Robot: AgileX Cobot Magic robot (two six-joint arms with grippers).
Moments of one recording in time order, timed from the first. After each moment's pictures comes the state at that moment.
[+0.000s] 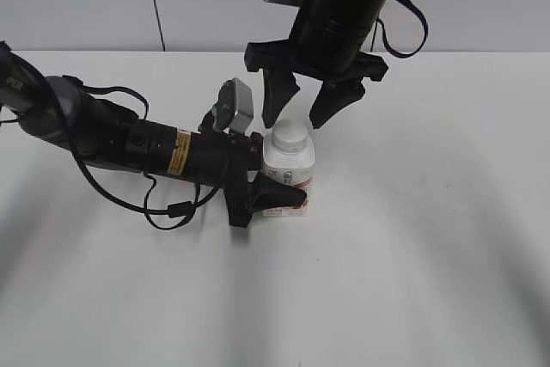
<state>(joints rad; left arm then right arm) -0.35 2.33 -1.25 1.52 -1.01 -0.70 0.53 2.09 -1.78 0.32 1.17 0.10</state>
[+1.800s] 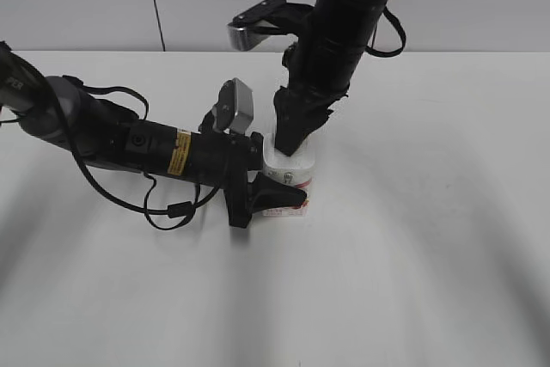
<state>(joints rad) -0.35 2.33 -1.25 1.52 -1.01 -0.69 0.53 2.13 -1.78 0.31 1.20 -0.71</state>
